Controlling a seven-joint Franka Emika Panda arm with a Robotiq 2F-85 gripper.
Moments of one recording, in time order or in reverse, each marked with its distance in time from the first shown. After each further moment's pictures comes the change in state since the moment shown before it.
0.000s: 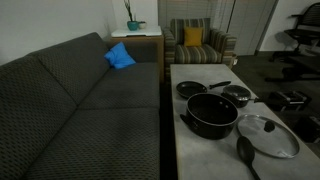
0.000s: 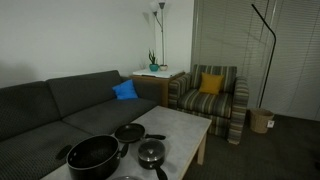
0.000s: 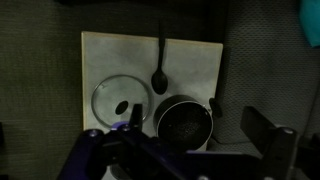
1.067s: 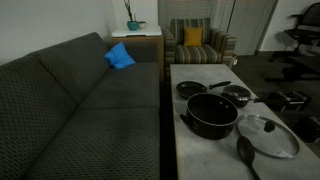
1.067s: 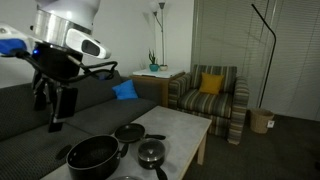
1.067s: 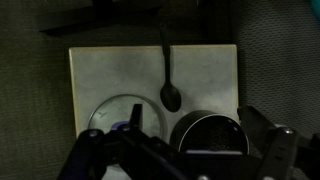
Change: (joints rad) arm -0.060 0.578 0.004 0.284 0.151 0.060 -0.087
